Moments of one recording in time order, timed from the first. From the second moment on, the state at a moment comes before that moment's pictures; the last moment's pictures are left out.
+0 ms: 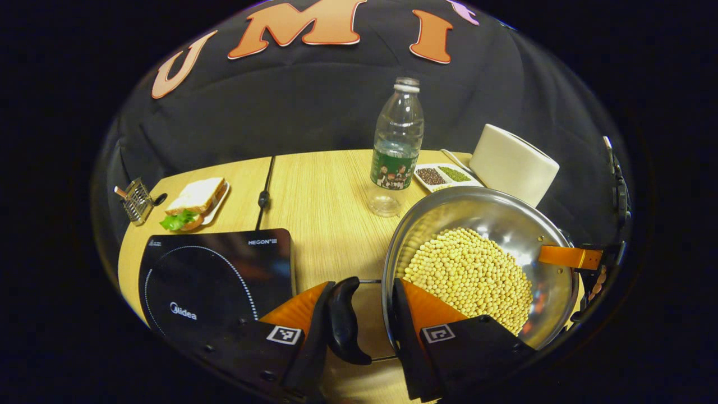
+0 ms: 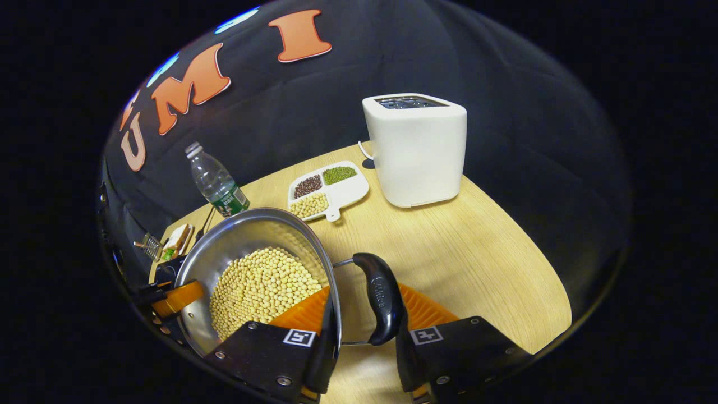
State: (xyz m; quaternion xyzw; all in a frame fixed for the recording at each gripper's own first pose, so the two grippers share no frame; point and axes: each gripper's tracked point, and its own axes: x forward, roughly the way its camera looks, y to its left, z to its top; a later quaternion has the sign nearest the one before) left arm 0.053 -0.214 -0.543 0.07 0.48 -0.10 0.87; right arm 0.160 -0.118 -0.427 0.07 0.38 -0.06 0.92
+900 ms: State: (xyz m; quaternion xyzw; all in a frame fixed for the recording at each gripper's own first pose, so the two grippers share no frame) left arm 0.032 -0.099 -0.402 0.06 0.43 -0.06 0.90; right arm 0.122 0.017 -0.335 0.05 0.34 0.01 0.94
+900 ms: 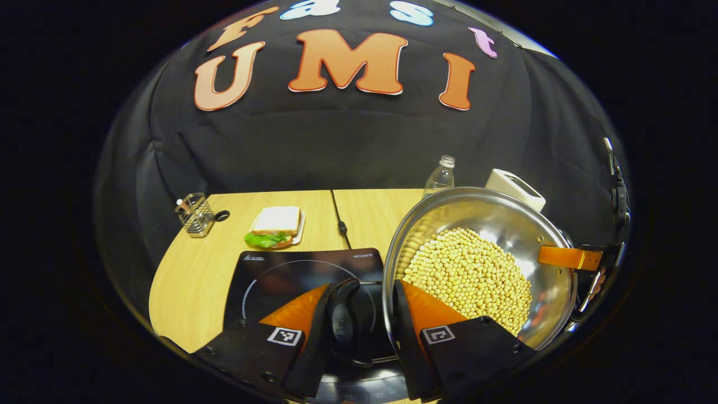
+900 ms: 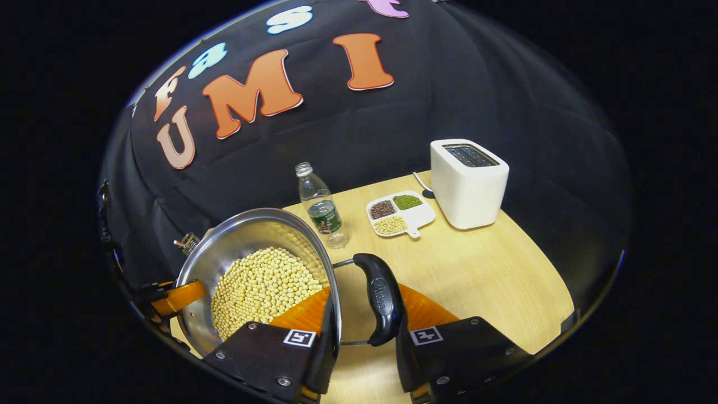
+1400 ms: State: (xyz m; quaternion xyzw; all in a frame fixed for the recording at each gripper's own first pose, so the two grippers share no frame) left arm 0.021 -0.006 -0.381 0.06 0.44 -0.01 0.90; right arm 0.118 0.106 -0.344 0.04 0.35 0.05 0.94
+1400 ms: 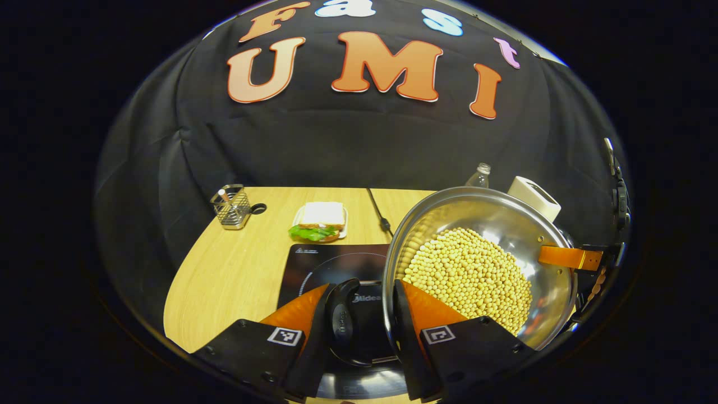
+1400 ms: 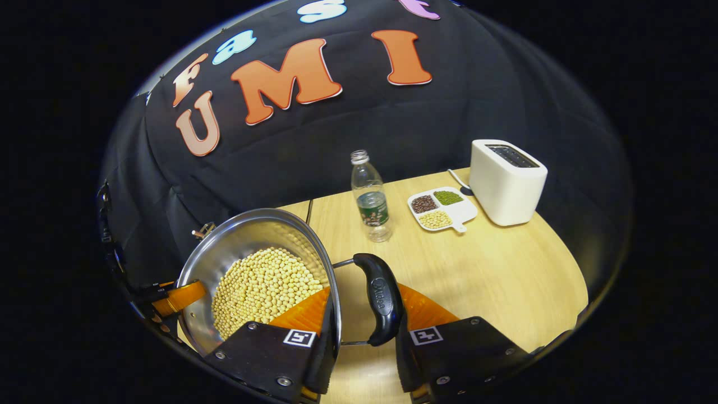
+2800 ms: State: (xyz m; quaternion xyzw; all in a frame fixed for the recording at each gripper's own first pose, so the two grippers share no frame) left arm 0.023 0.128 -0.423 0.06 0.48 0.06 0.87; right arm 0.134 0.221 -0.431 0.03 0.41 0.10 0.91
